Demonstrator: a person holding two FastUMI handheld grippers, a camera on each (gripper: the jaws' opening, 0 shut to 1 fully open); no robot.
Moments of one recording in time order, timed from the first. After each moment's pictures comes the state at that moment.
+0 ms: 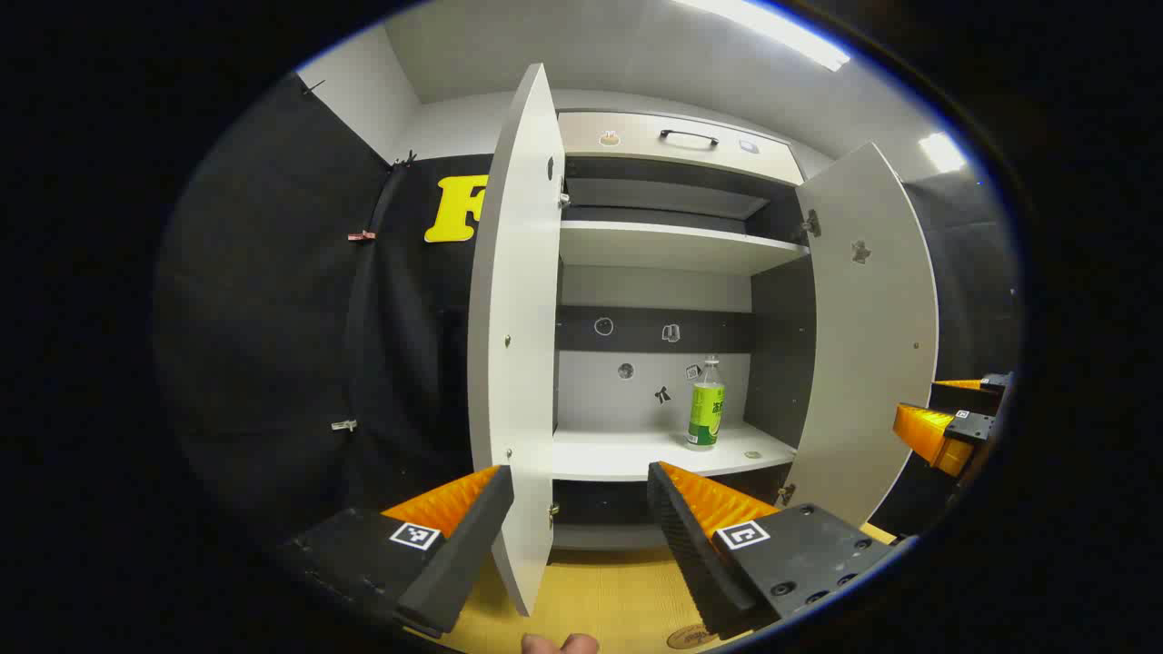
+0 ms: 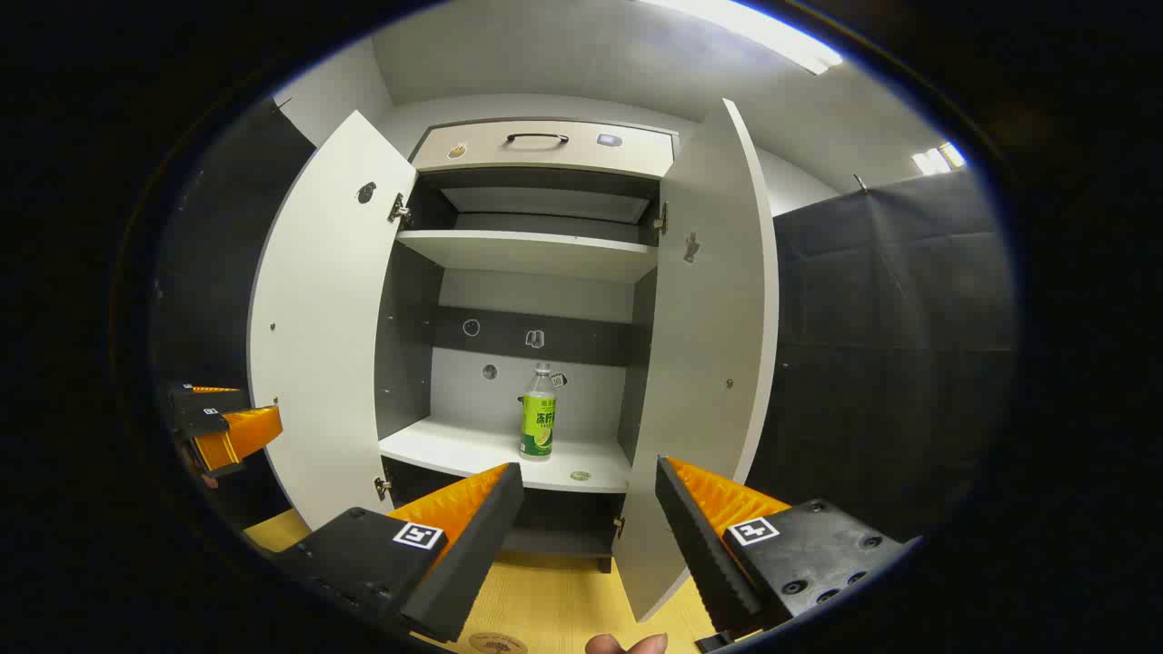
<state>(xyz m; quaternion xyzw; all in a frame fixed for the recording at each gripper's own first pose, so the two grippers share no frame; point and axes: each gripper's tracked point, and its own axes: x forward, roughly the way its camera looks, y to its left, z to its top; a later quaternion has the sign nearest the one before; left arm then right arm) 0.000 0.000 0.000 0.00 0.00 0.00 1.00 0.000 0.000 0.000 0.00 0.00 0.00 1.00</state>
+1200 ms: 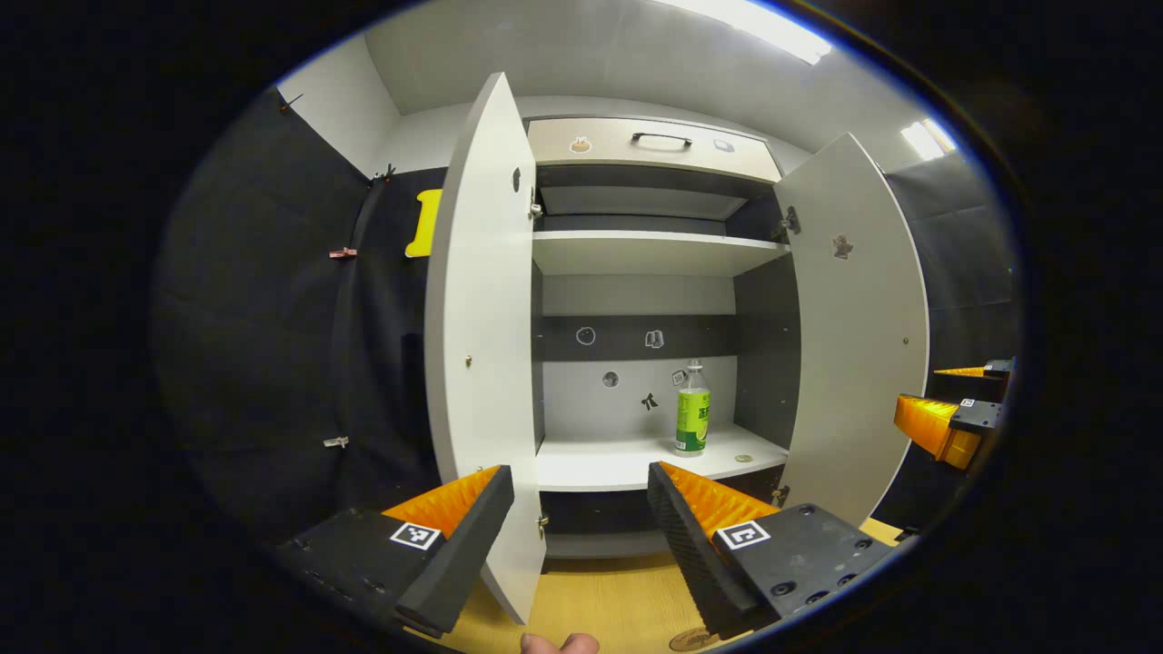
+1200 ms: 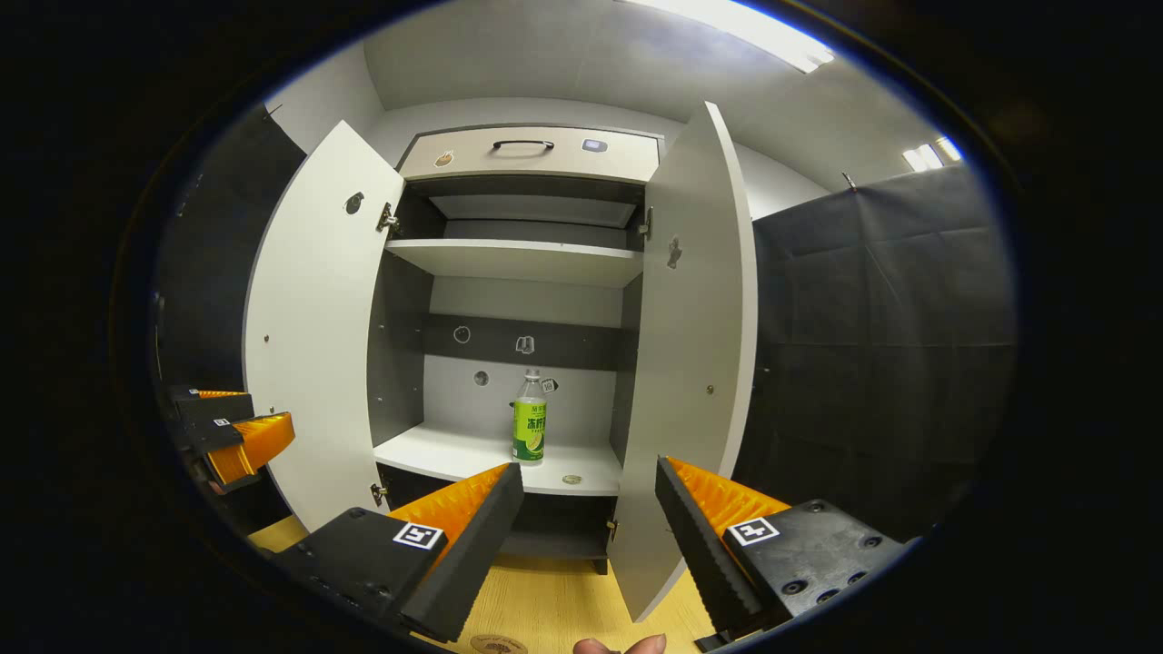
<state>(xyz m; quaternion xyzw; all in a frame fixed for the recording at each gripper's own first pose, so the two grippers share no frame) 0.013 -0.036 0.012 0.03 -0.01 -0.03 1.00 -0.007 -0.018 0.012 0.01 -0.01 -0.02 1.00</state>
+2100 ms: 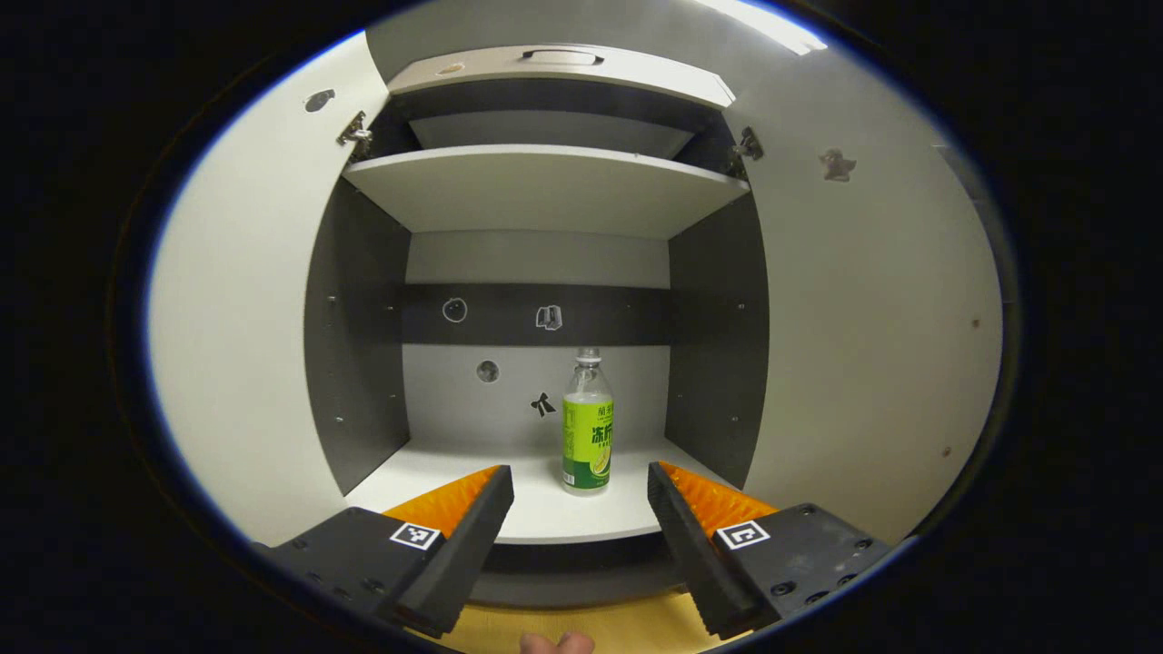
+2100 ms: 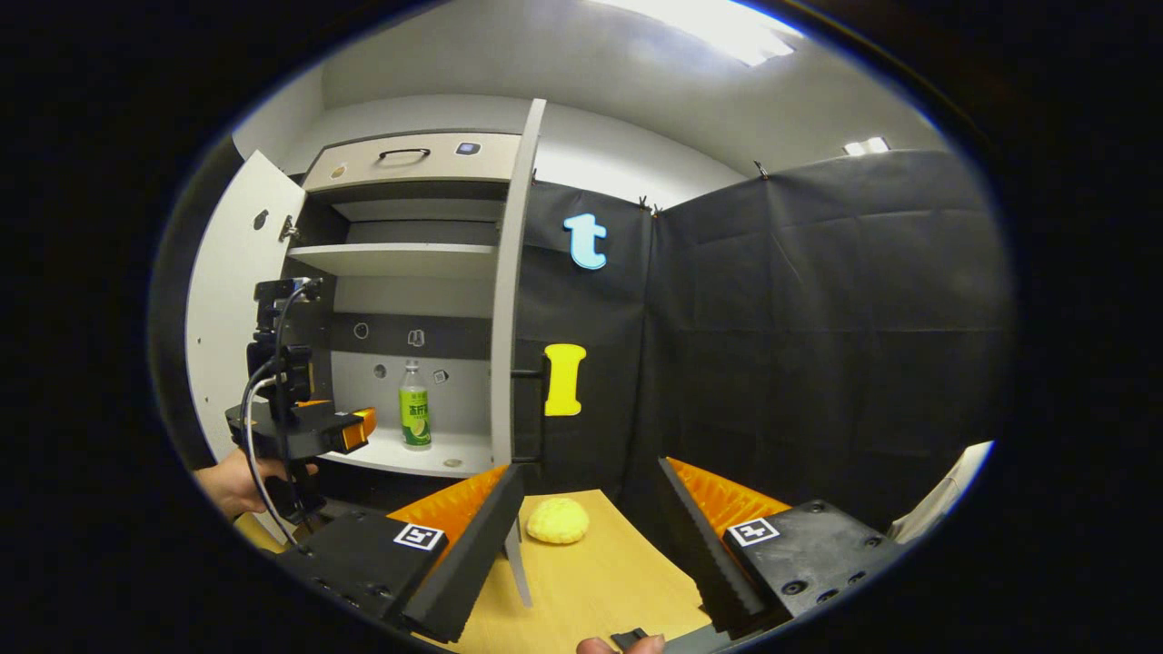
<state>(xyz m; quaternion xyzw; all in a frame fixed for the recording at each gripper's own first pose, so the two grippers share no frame) 0.223 -0.220 -0.020 0.01 0.01 -0.11 0.99 -0.053 -0.193 0.001 0.02 0.01 -0.14 0.99</state>
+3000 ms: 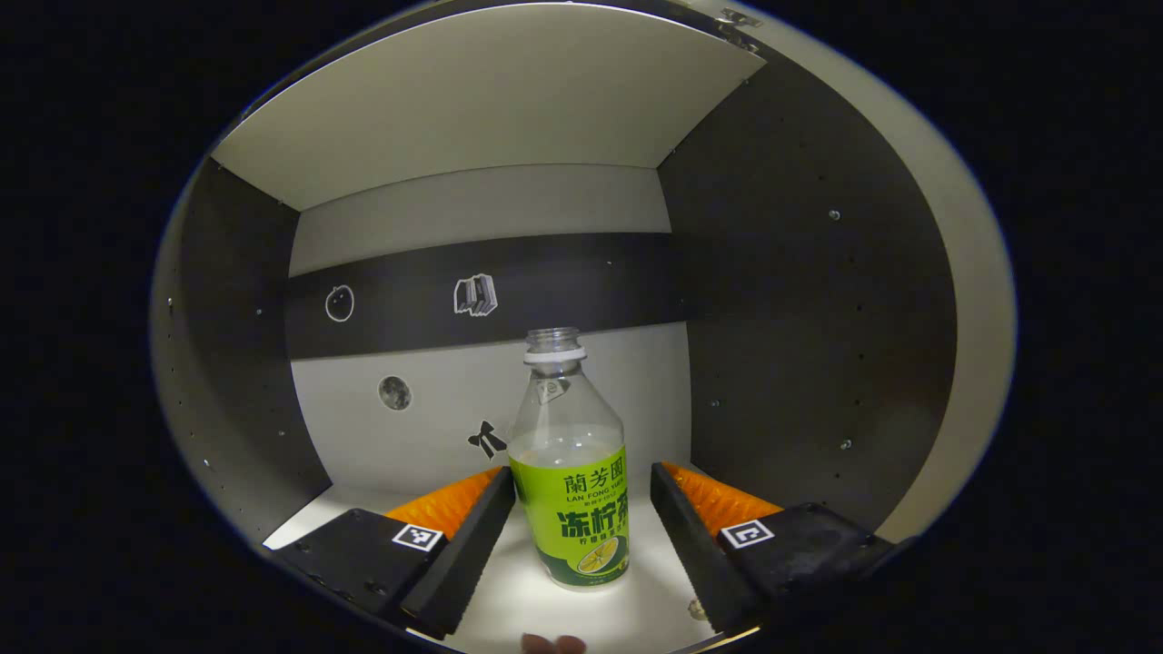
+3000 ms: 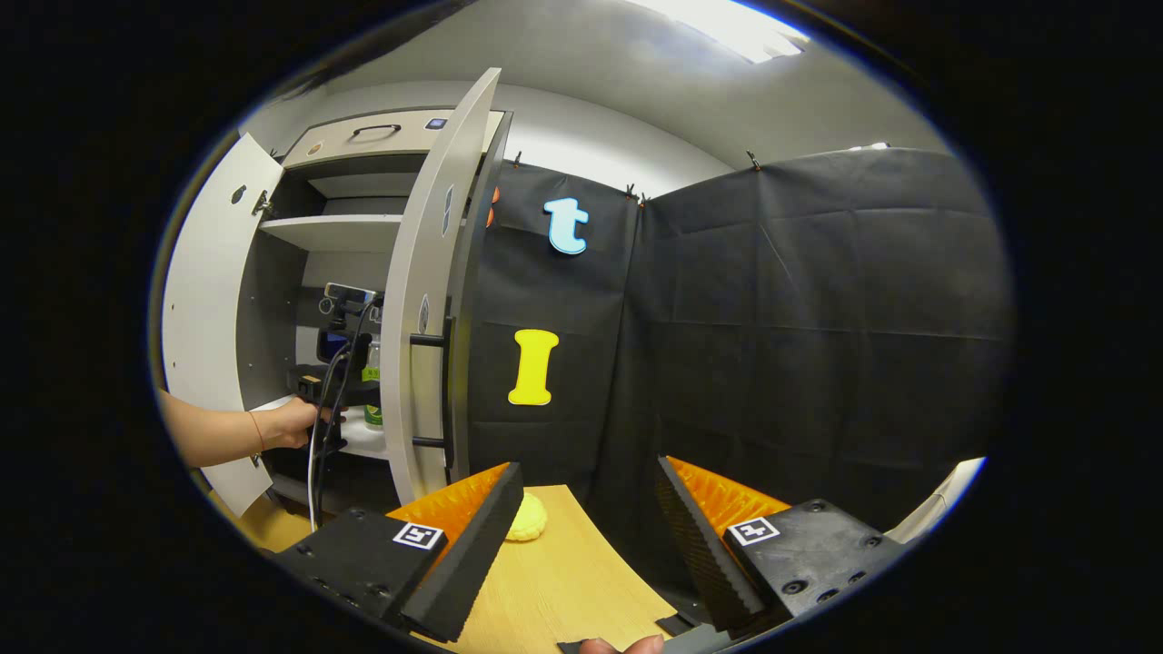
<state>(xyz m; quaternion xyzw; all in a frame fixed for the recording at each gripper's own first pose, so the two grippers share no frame) 0.409 -0.282 -0.046 0.07 0.01 -0.12 0.99 -0.023 -0.245 -0.026 0.00 0.02 -0.14 0.99</state>
